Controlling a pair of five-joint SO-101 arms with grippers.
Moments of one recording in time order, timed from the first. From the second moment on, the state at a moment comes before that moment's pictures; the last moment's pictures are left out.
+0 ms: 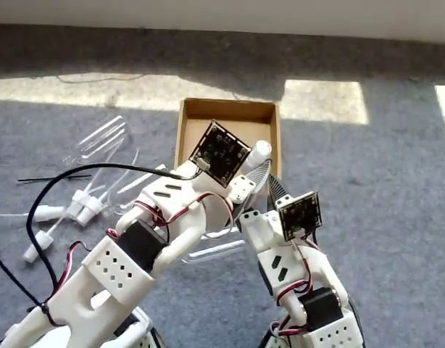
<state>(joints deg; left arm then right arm) 33.1 -49.0 46.5 33.5 3.9 -26.9 -104.6 89.5 30.9 3.2</state>
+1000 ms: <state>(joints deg) 25.7 -49.1 41.2 33.5 1.5 -26.8 -104.7 89.5 30.9 3.2</state>
